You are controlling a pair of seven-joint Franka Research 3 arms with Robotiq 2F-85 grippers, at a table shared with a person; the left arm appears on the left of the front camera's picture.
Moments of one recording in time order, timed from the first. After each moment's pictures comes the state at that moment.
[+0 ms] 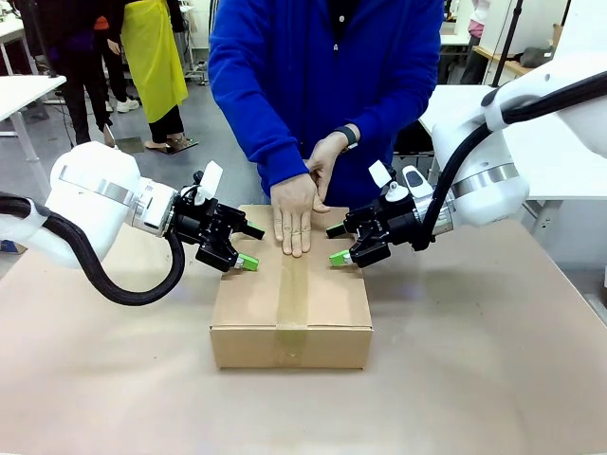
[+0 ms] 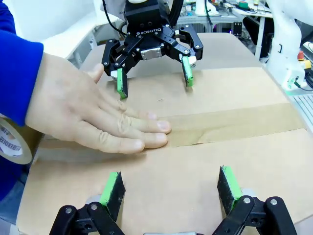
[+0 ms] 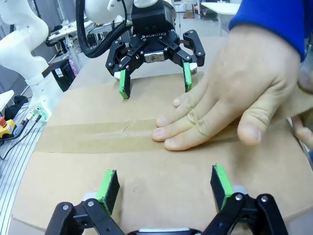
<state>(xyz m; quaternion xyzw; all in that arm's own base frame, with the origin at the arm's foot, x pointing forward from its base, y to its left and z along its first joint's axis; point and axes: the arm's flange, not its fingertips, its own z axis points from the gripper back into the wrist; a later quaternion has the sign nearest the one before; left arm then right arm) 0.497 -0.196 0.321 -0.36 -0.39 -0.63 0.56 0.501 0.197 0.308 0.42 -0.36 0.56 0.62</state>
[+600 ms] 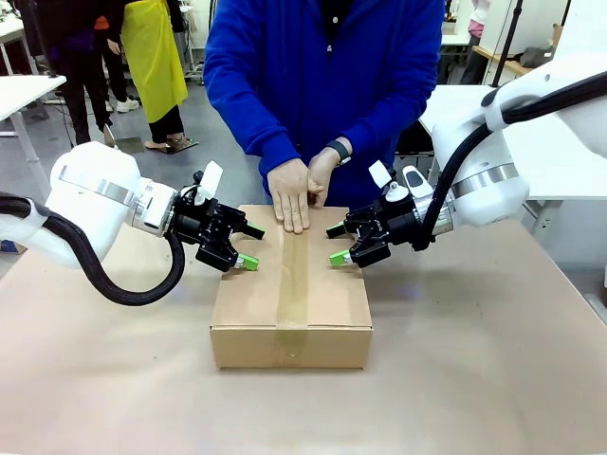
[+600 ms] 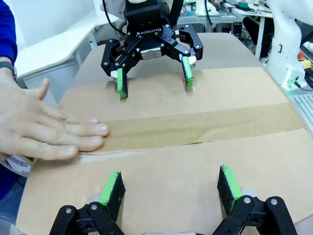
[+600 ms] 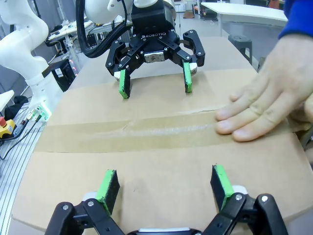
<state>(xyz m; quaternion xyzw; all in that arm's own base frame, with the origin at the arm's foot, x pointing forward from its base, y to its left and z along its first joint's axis) 0.497 -0.196 0.321 -0.36 -0.39 -0.63 0.56 0.501 0.197 0.308 0.42 -0.36 0.56 0.62</state>
